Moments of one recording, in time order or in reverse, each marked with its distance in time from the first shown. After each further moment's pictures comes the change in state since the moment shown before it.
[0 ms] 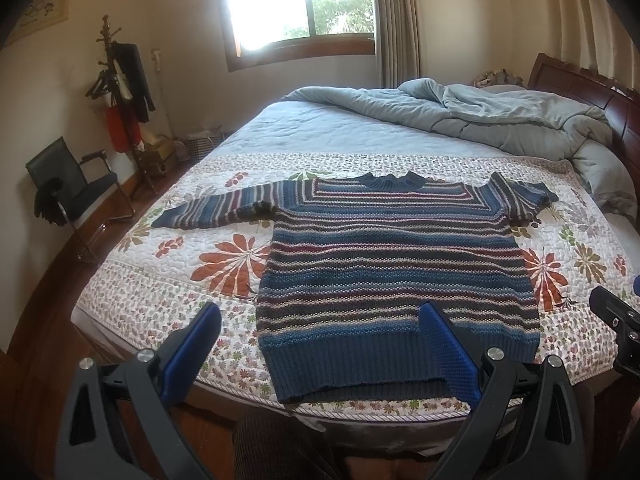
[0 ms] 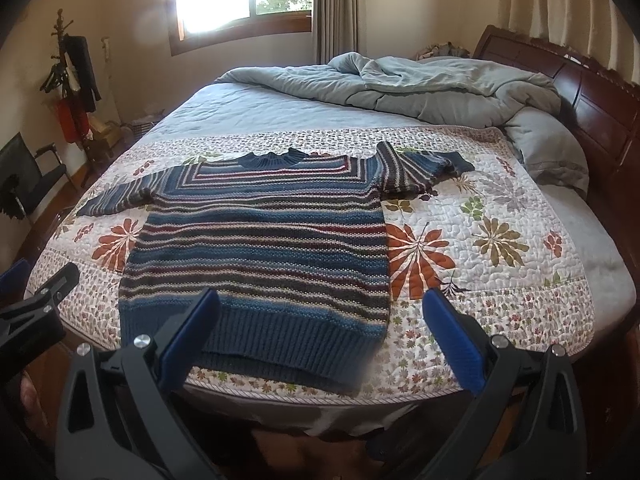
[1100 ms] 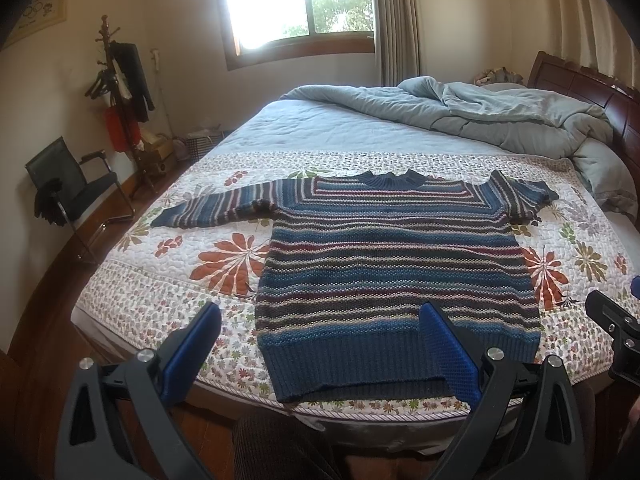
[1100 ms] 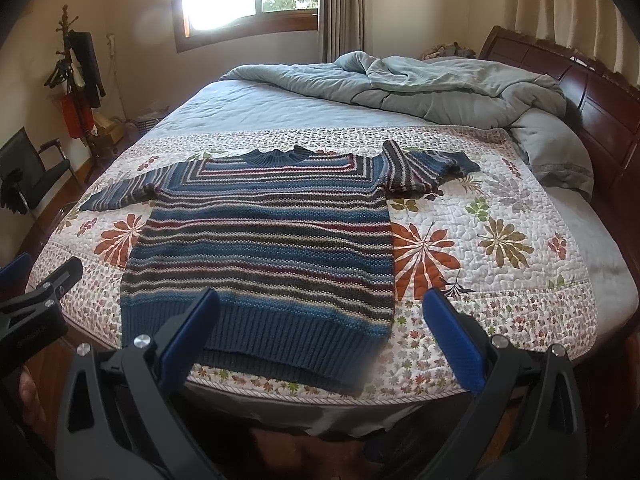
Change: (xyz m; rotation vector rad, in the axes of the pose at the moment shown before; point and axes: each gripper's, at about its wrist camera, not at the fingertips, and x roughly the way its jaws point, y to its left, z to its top) left arm 0.000 -0.001 0.001 0.002 0.005 0.001; right arm 0.002 0.003 -0.003 -0.012 0.004 0.013
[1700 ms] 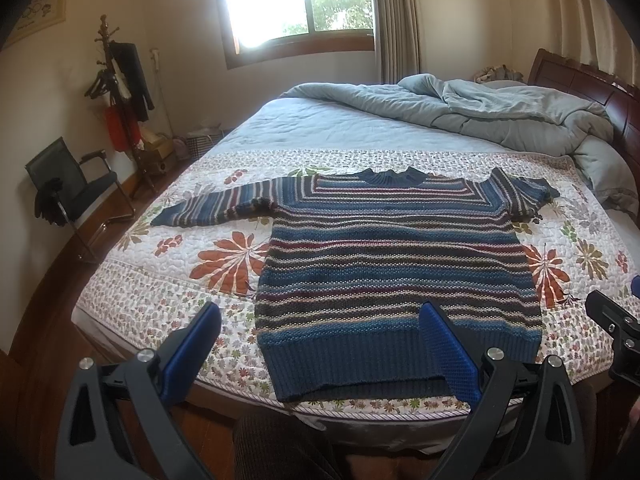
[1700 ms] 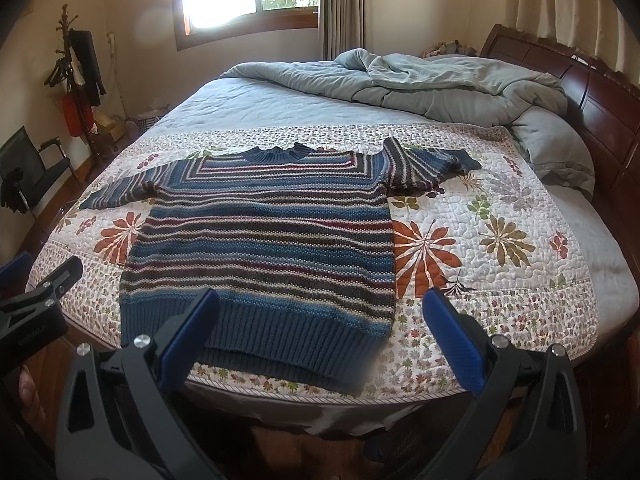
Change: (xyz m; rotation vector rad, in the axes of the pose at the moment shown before) left arm 0.002 0.001 -0.002 0.003 0.004 0.001; right arm 0.002 0.000 -0.001 0.001 0.006 0.002
